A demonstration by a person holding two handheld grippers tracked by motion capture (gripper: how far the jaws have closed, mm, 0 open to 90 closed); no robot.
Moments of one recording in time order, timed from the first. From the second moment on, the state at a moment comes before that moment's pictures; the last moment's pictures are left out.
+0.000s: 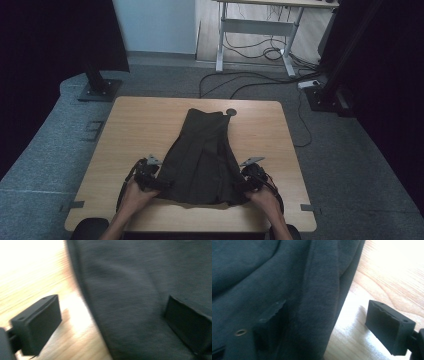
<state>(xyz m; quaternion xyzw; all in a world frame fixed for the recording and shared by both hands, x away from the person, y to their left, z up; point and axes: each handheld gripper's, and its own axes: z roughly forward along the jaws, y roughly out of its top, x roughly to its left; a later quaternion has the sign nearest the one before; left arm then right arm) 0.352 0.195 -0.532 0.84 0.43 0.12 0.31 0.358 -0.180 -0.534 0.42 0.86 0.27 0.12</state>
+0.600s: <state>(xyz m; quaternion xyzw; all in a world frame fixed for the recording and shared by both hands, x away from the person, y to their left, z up) 0.355 0.273 -0.523 0.82 0.46 0.16 0.32 0.360 -0.248 -0.515 0.48 0.79 0.34 0.19</state>
